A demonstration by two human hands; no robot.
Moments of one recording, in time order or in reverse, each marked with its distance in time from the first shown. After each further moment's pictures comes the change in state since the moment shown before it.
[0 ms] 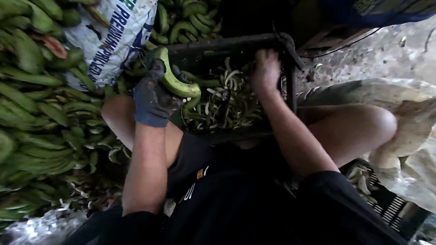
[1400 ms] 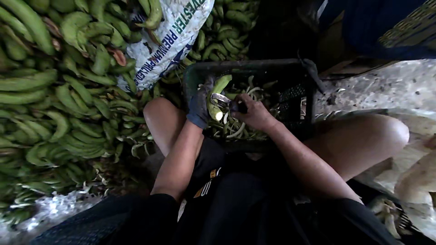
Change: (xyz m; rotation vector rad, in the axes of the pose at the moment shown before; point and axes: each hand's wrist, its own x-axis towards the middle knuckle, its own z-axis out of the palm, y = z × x) left_hand 0.010 -0.039 0.007 0.244 0.085 0.128; right_hand -0.064 -0.064 -0.006 0.506 -0.550 -0.412
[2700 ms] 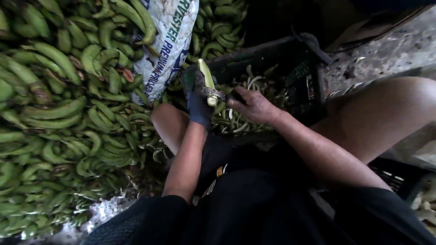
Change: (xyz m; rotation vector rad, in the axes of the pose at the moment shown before) left_hand -0.015 0.004 0.014 -0.038 0.068 0.105; right_hand -0.030 -0.016 -0.005 0.090 0.078 -0.248
